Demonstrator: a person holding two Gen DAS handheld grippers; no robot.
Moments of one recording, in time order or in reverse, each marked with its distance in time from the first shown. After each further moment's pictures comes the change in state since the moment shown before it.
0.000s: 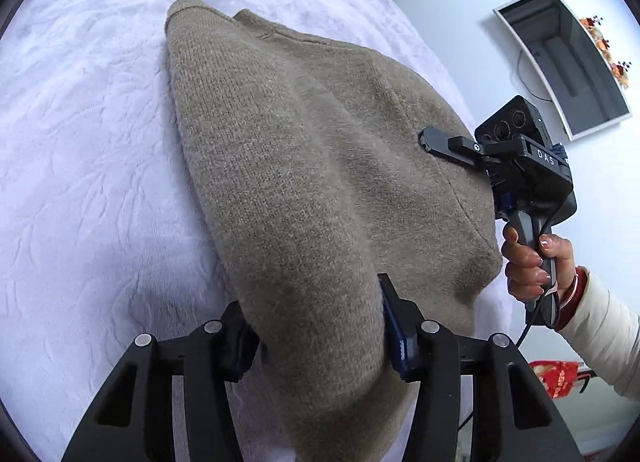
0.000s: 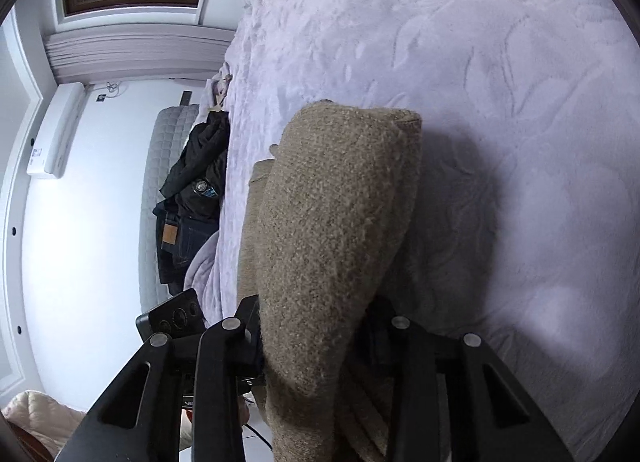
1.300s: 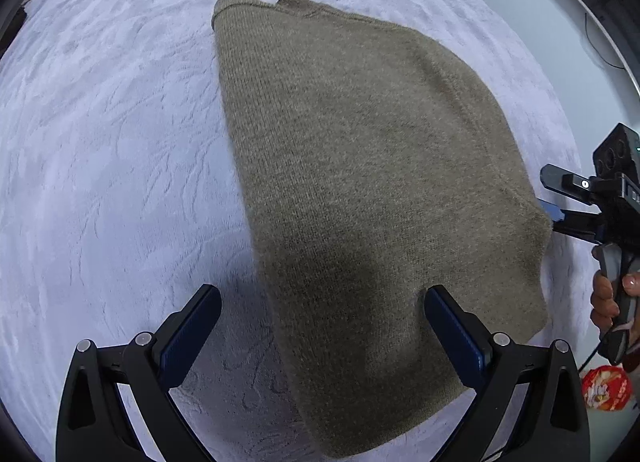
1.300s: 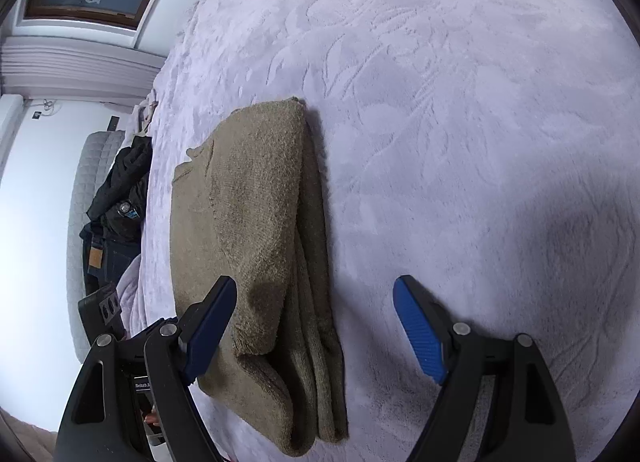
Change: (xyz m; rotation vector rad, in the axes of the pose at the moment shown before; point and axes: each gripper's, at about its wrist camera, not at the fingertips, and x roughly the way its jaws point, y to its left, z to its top) left arm 0.029 -0.030 0.008 0.001 0.069 0.359; right arm -0.063 -0.026 -0.053 0.042 -0.137 -0.326
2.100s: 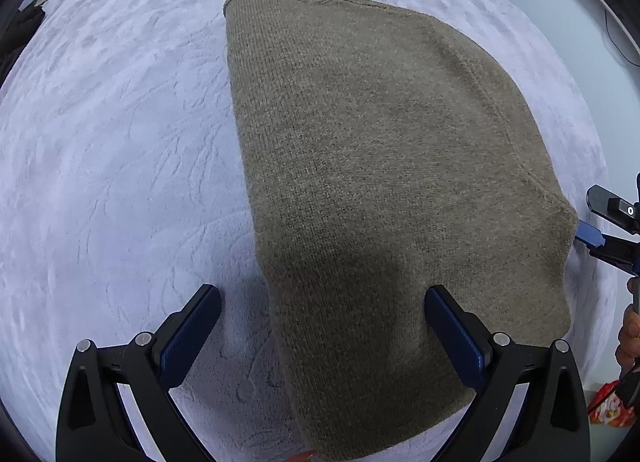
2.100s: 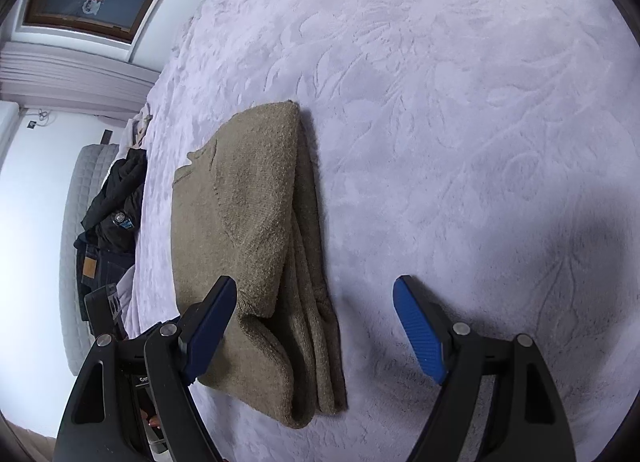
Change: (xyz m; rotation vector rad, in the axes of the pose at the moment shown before) left arm 0.009 -0.020 -0.013 -0.033 0.005 0.125; right arm -0.018 0.006 -0.027 0.019 -0.061 -0.050
